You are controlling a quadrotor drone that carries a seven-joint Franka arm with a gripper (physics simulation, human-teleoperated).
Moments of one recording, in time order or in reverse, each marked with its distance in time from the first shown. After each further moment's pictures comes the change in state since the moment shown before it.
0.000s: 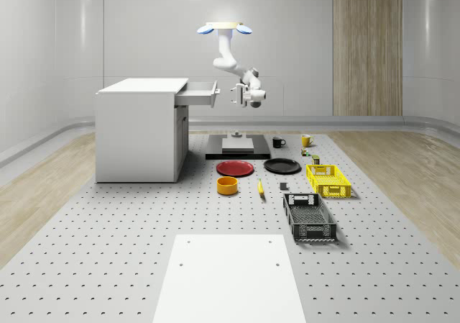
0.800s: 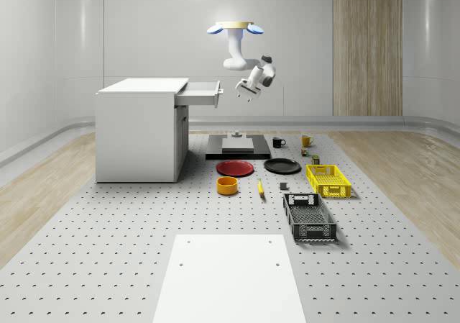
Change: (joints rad) arm 0.134 -0.363 -0.330 -0.404 0.795 0.167 -0.531
